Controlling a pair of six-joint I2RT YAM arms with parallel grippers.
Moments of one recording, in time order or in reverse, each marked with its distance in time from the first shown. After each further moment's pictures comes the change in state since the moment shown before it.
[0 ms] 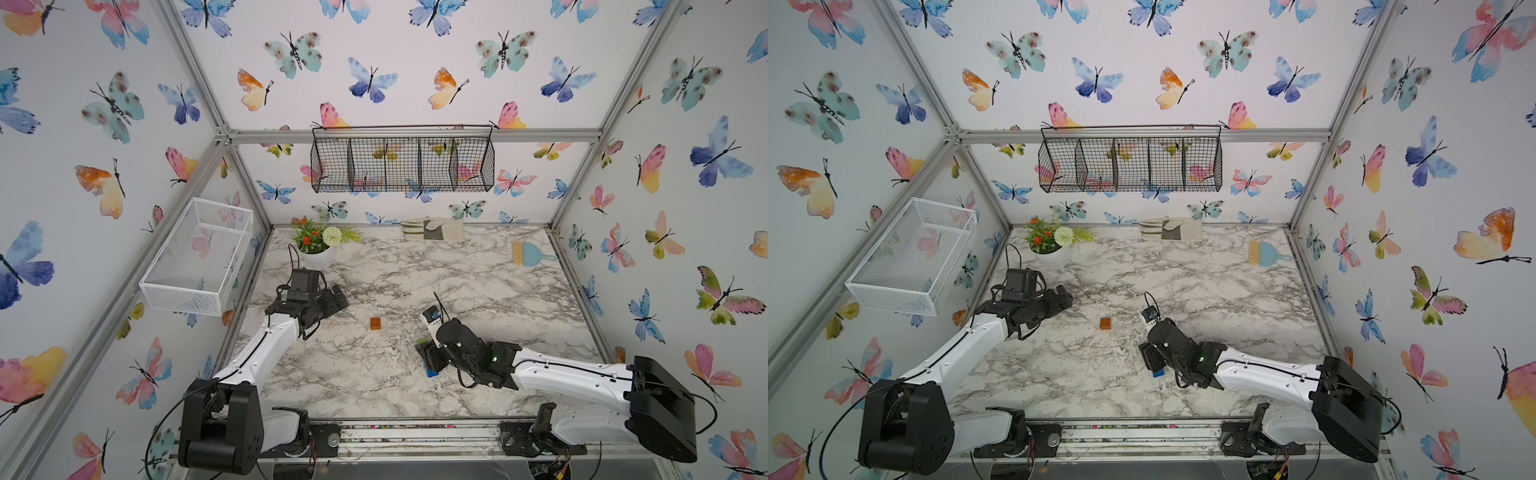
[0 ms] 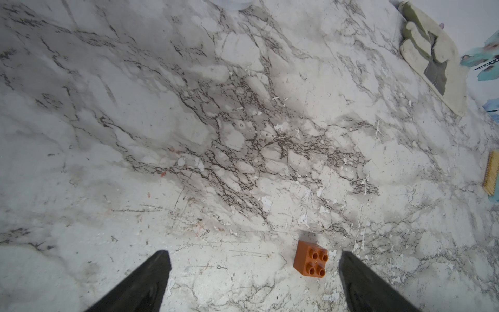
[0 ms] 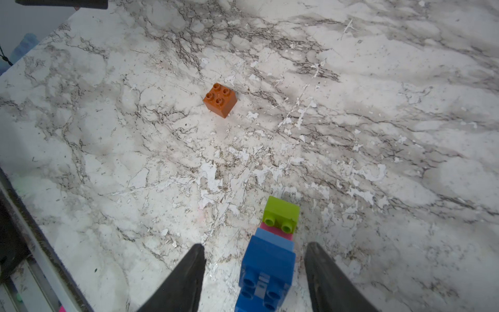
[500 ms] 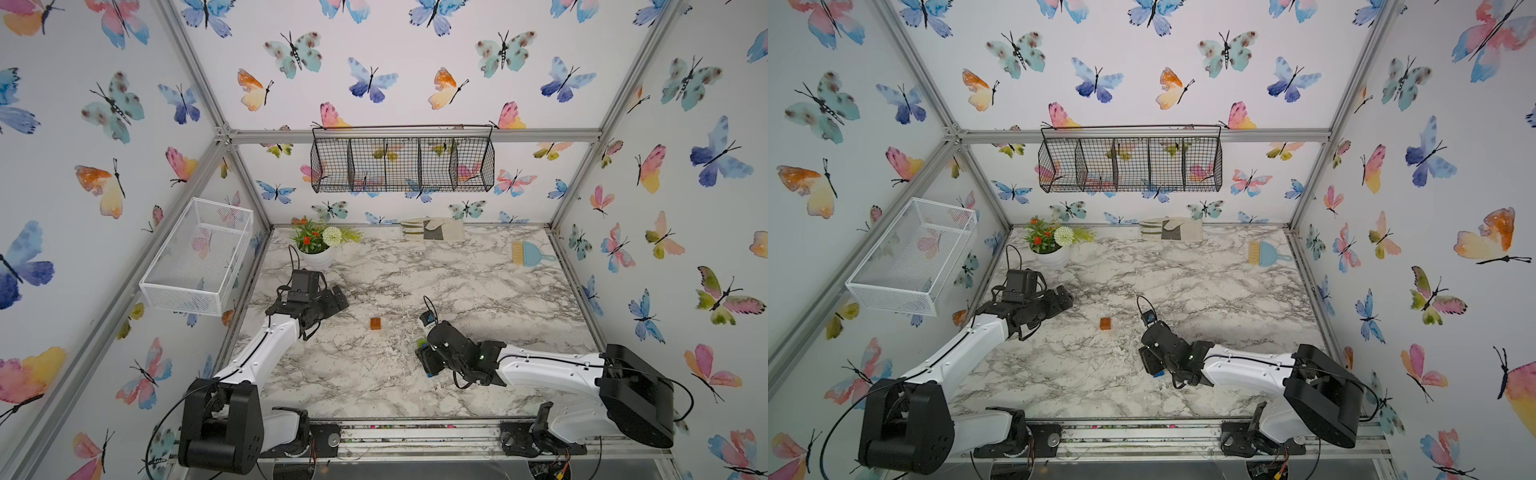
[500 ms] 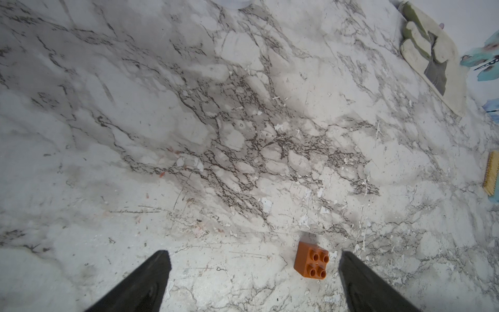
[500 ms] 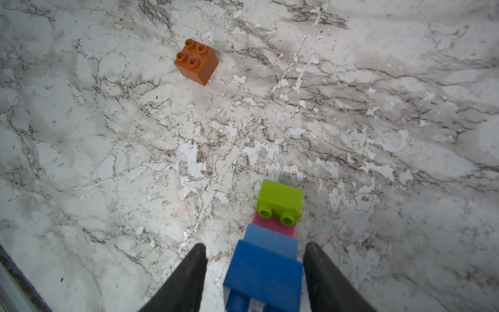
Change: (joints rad) left arm 0.000 0.003 -0.013 0.019 0.002 -0.003; right arm 0.000 0.129 0.005 0.014 -0.007 0.064
